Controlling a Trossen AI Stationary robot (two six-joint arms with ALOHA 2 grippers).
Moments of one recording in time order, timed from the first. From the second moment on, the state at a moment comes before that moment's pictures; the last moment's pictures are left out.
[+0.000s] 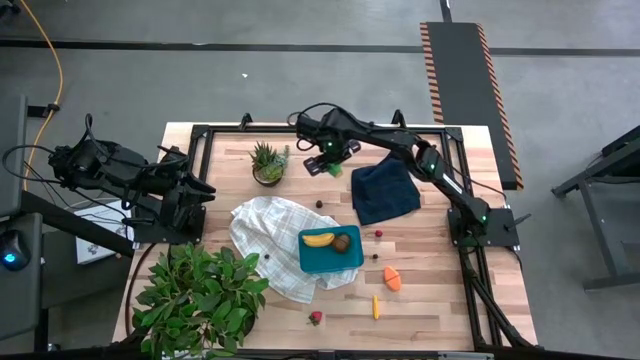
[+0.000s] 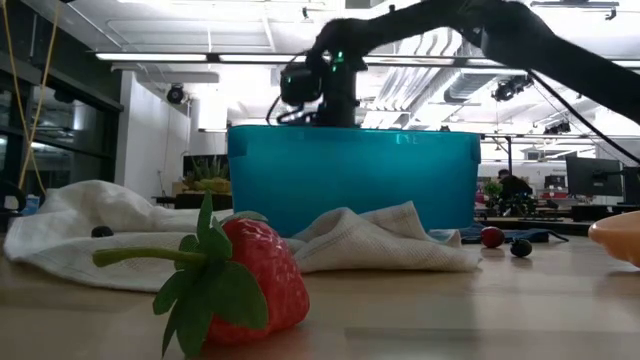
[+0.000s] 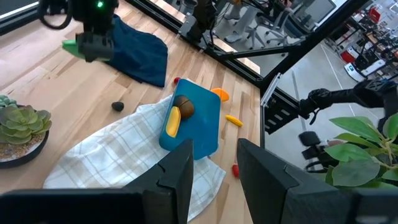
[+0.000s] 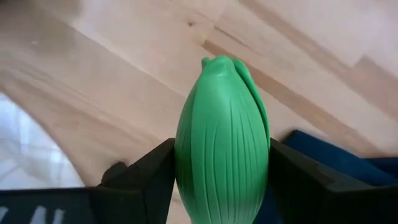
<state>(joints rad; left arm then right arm) -0.22 0.57 1.13 -1.03 -0.25 -0.71 -0.38 2.42 2.36 -1.44 0.00 0.59</state>
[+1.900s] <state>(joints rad) -0.22 0.57 1.13 -1.03 -0.26 -0.71 0.21 2.06 2.36 -1.45 0.12 0.44</state>
